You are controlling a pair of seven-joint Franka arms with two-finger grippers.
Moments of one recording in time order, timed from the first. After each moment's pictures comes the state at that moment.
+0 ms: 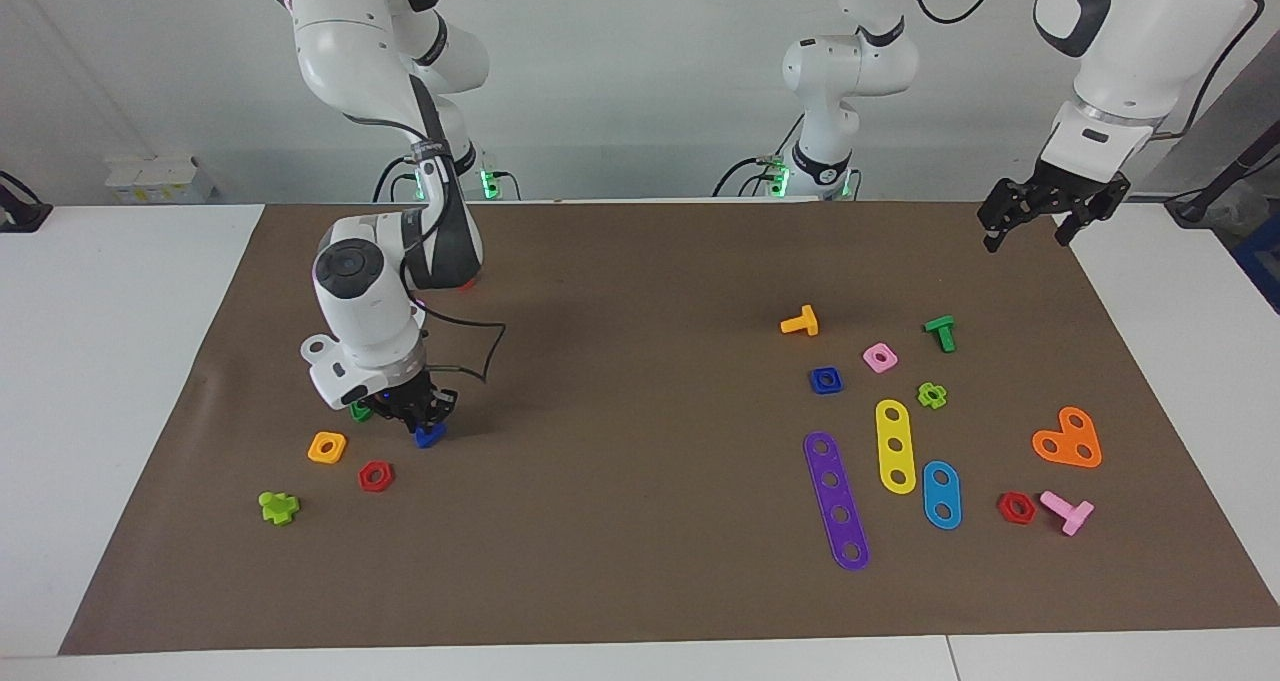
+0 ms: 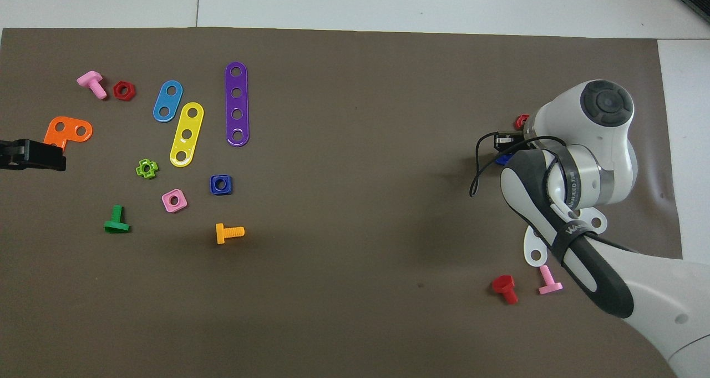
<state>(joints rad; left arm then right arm) -0.08 -0.07 0.08 -1.73 0.06 1.70 0.03 0.08 0.36 0.00 -1.88 -0.08 2.27 0.22</state>
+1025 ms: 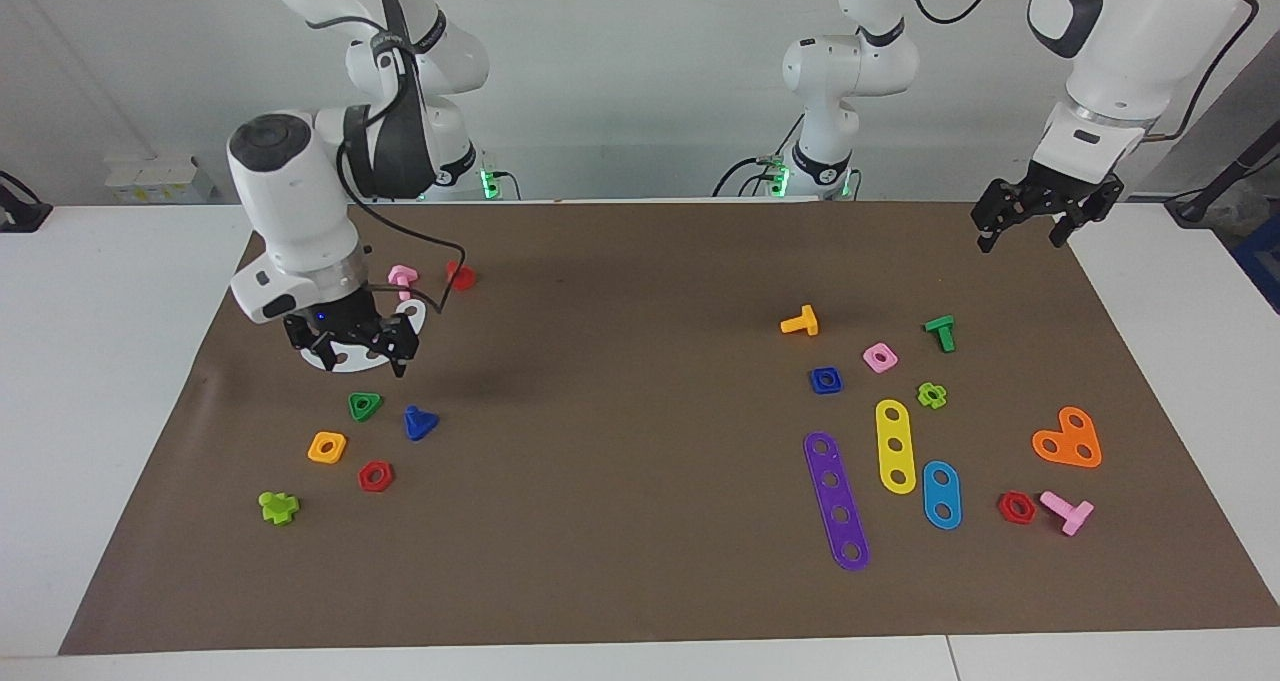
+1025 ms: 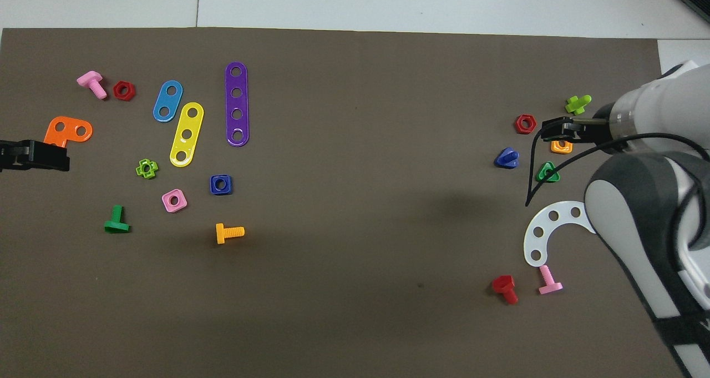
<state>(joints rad) -0.08 -0.07 0.08 -1.73 0.06 1.70 0.03 0.05 0.01 0.00 -1.81 -0.06 1.95 0.21</state>
